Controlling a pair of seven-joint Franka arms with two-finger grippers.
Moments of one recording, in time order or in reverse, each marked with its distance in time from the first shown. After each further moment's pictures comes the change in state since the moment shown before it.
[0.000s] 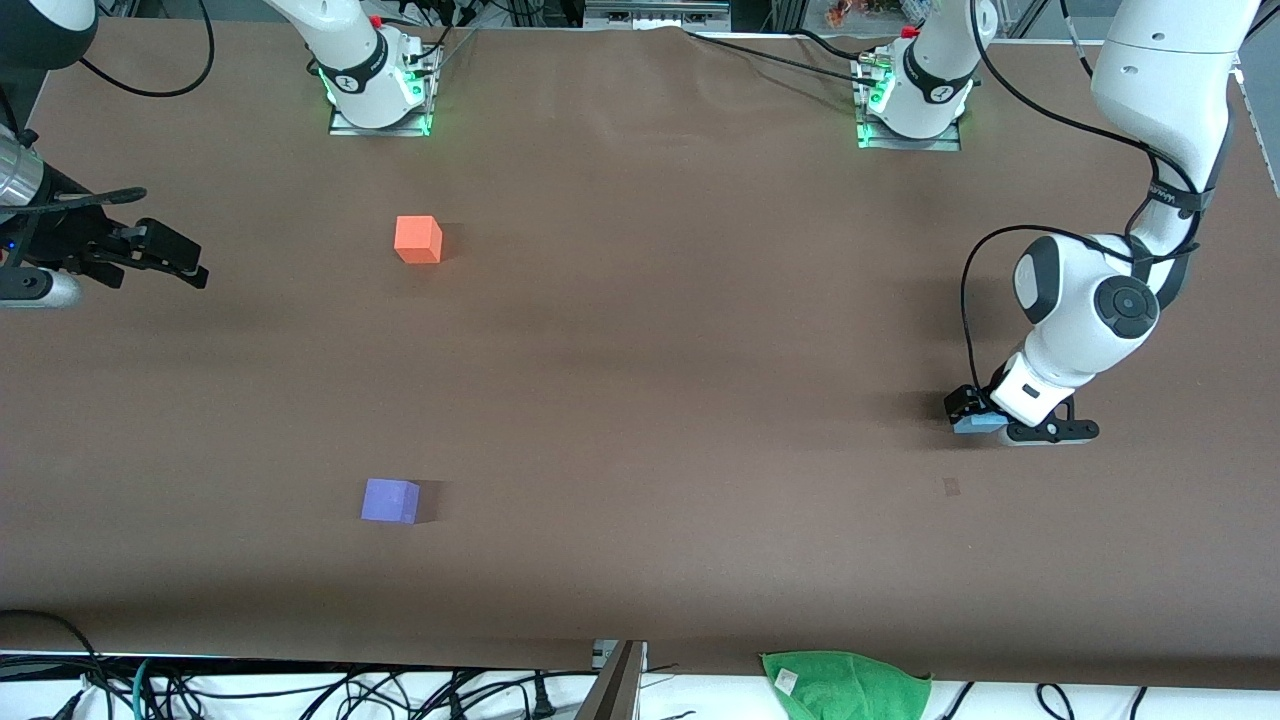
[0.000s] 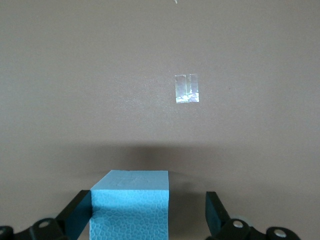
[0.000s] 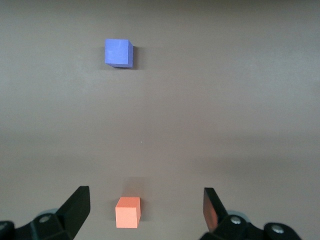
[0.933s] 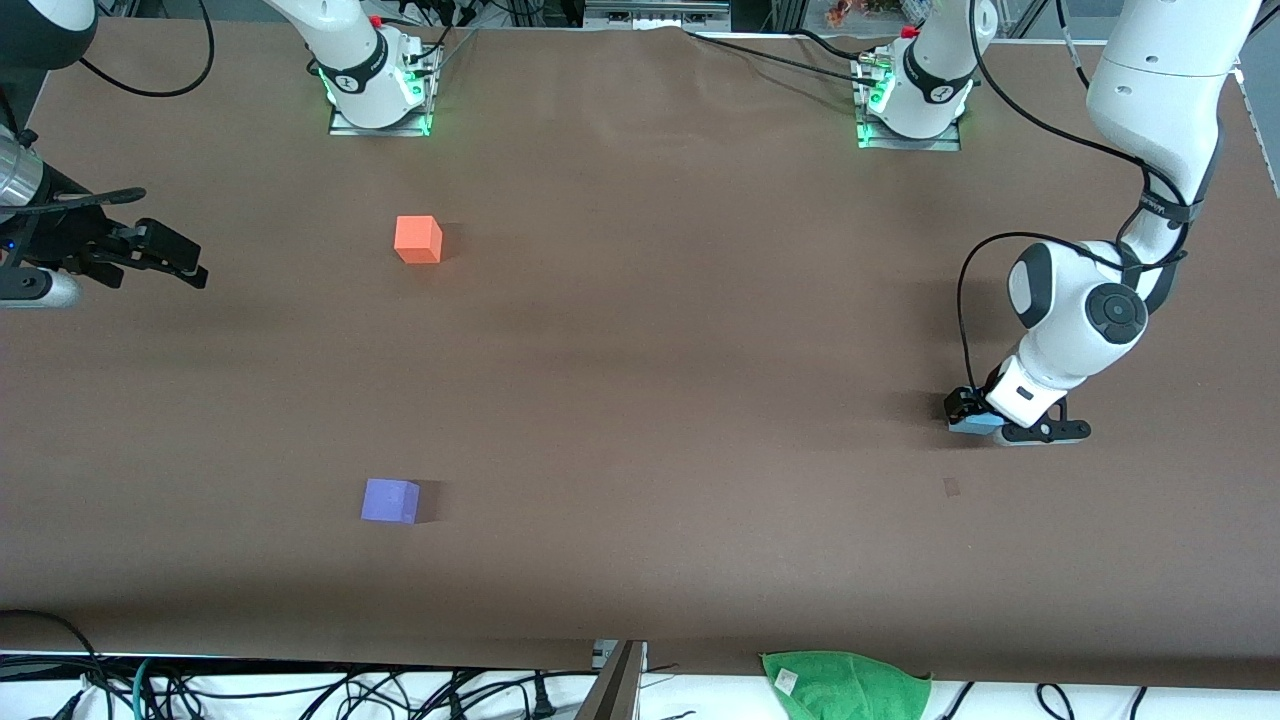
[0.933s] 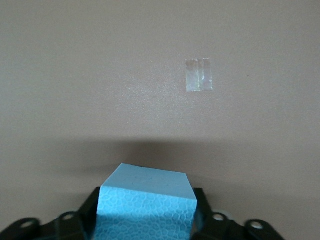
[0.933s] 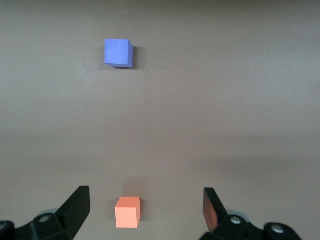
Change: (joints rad) left arm 0.011 0.041 0.000 -0.009 0.000 0.033 0.003; right arm 0.000 0.000 0.000 0.000 0.000 0.000 0.000
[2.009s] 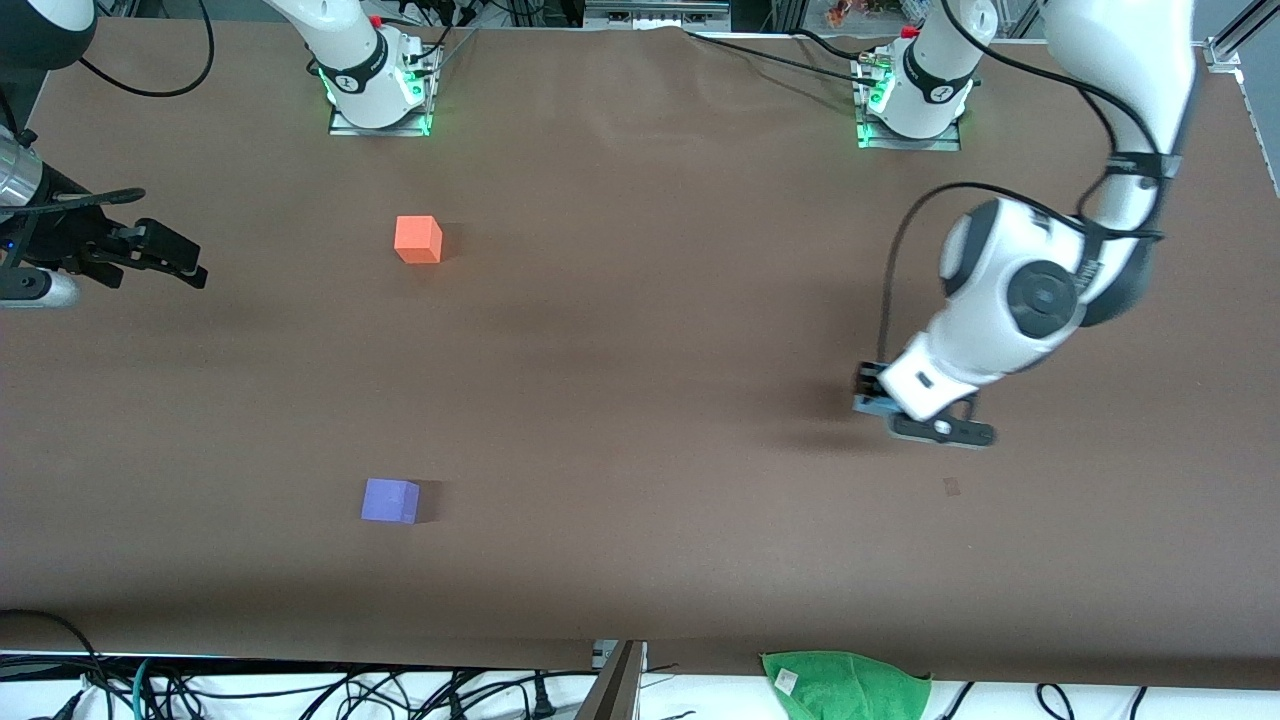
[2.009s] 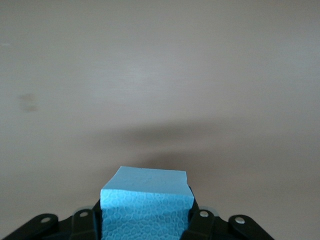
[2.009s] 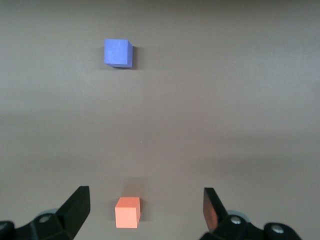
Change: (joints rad) left arm -0.211 -0.096 -0.189 0.336 0.000 -0.525 -0.200; right arm -0.001 0.000 -0.001 0.000 0.000 0.000 0.000
